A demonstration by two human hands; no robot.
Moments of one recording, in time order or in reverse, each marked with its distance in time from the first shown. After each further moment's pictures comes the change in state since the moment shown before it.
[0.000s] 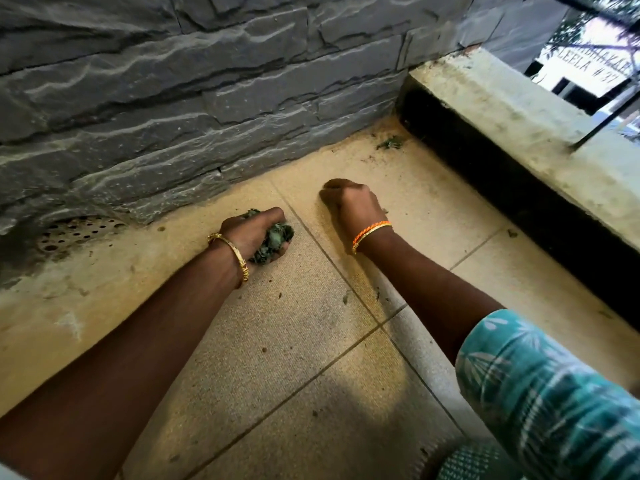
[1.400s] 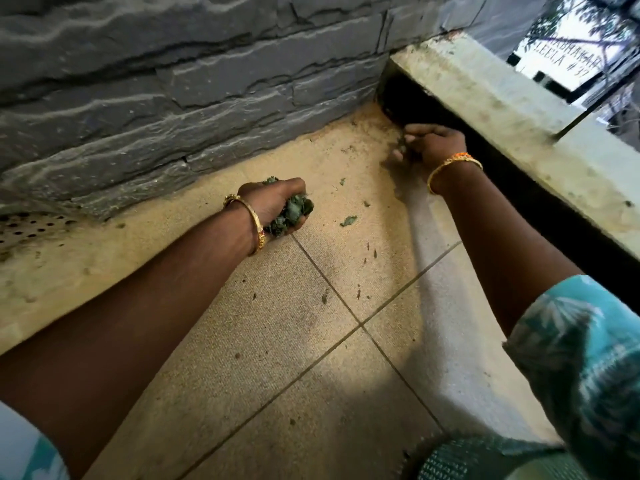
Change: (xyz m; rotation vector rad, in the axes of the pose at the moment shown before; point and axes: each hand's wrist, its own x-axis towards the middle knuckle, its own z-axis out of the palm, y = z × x) left_hand 0.024 0.008 0.051 0.127 -0.132 0.024; right_hand 0.021 0.093 -0.087 1.118 0.450 1.004
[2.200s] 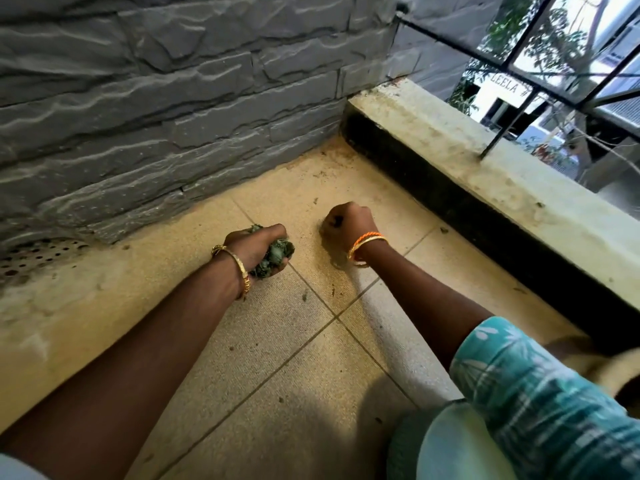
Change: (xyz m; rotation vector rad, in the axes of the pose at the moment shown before) left_hand -0.059 -0.018 -0.002 -0.014 0.007 -0.020; right_hand -0.109 0.039 0.003 -1.061 -0.320 -0.488
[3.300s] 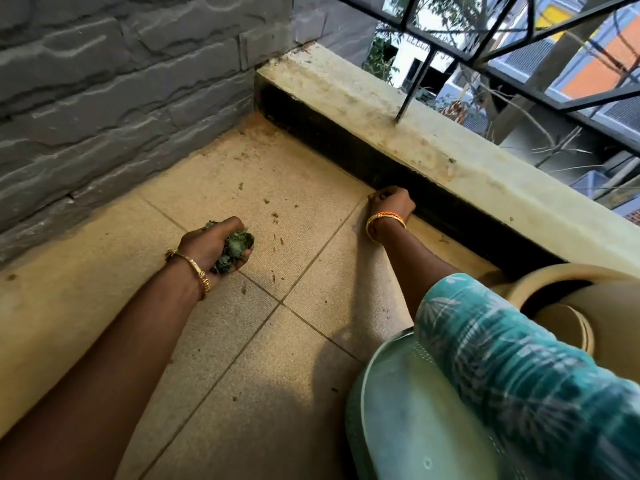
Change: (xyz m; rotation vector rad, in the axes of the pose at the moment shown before) left_hand 0.016 -0.017 0.036 -0.028 -0.186 -0.058; right_hand -0.030 0.125 -0.059 0.325 0.630 0.814
